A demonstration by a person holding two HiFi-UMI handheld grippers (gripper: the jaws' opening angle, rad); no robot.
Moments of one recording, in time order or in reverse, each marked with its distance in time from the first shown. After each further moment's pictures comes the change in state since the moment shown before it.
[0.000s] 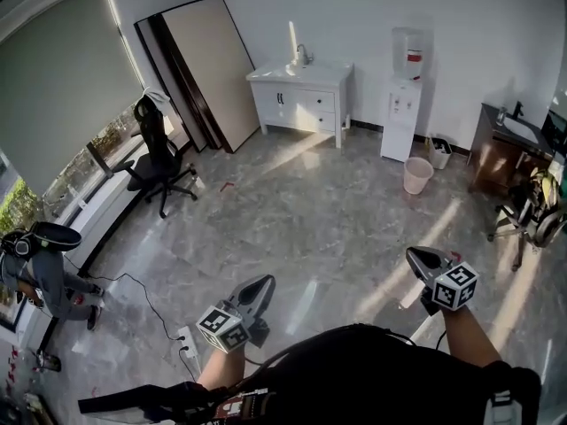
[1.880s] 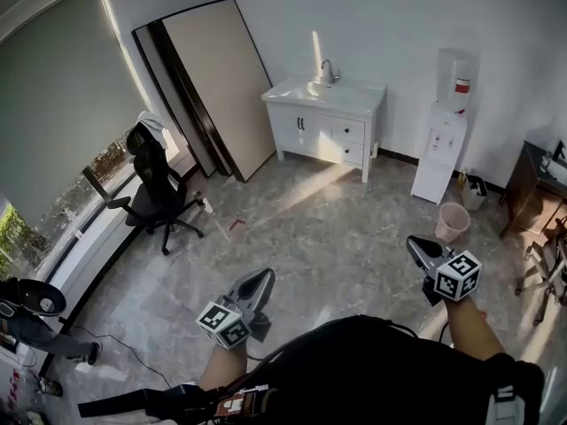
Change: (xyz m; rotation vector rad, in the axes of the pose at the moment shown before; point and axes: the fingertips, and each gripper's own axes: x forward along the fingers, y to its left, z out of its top) left arm 0.273 0.367 0.132 0.027 -0.088 0.041; right arm 0.427 -0.227 0.146 -0.058 -0.056 0.071
